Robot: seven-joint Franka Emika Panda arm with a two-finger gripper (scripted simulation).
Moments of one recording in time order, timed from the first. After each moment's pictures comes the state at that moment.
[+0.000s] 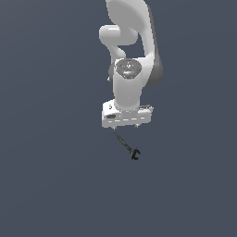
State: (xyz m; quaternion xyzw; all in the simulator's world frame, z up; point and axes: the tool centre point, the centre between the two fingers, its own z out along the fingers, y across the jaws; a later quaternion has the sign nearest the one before) arm -0.003 0.033 0.159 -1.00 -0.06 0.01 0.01
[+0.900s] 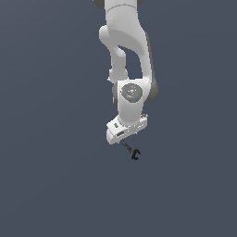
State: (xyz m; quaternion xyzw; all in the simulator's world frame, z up) arm 0.003 0.041 0.081 -0.97 -0.25 0.00 0.00
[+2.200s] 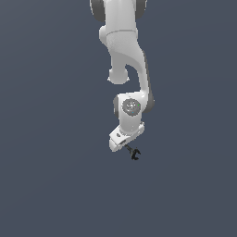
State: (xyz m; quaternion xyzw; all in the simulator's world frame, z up) arm 0.002 0.046 0.013 -0.95 -0.31 0.00 0.00
